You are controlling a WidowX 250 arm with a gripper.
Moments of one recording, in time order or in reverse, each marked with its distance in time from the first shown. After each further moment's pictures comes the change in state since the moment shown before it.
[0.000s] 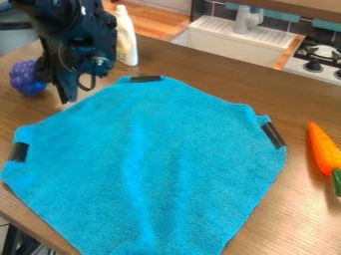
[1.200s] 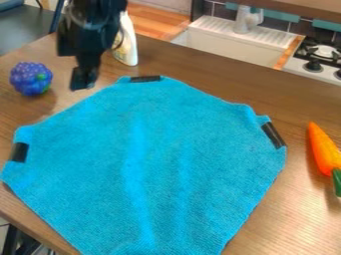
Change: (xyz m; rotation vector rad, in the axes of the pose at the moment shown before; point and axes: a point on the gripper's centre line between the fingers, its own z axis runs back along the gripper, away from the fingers) arm 0.017 -0.002 0.064 -0.412 -0.153 -0.117
